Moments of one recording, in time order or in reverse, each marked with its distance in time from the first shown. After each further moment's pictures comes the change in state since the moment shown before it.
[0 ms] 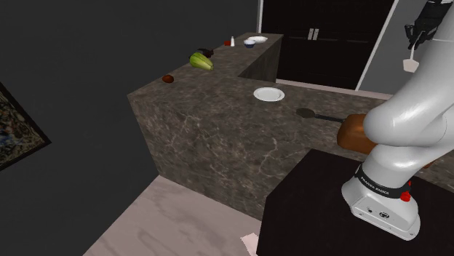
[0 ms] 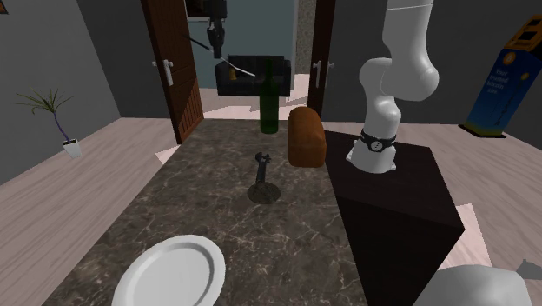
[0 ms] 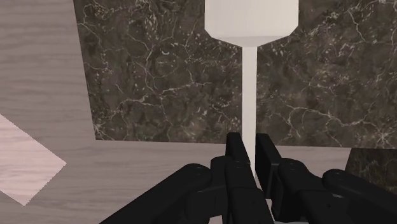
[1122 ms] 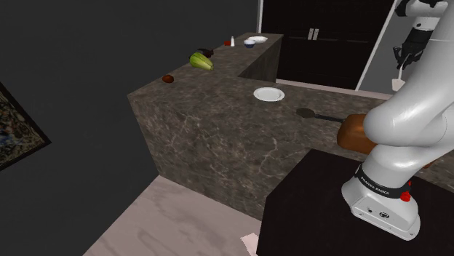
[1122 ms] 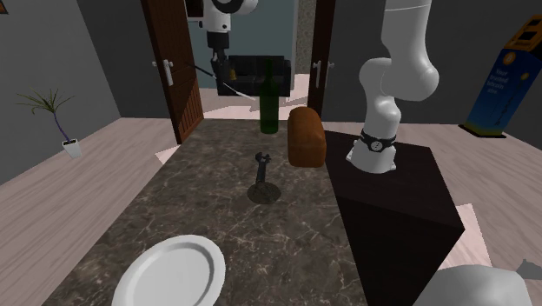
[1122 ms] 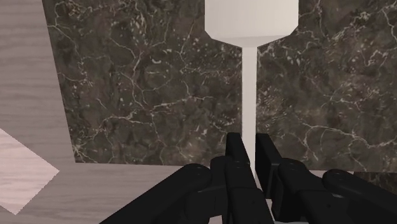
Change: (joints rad) arm 0.000 0.034 0.008 -0.199 0.029 0.225 -0.020
